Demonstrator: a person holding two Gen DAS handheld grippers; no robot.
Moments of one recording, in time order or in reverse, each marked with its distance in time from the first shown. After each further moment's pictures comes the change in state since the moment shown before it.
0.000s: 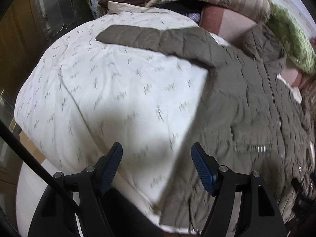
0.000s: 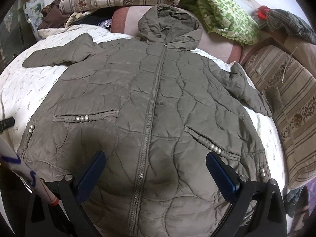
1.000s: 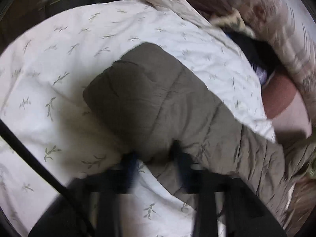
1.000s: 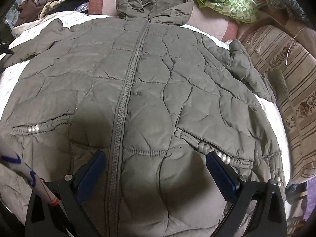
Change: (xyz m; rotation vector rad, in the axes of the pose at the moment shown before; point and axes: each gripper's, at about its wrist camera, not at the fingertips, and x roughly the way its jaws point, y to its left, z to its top) left arm 0.209 0.109 0.269 -0.336 0.071 -0.064; right arm 0.080 -0.026 0.017 0.079 0.131 -0.062
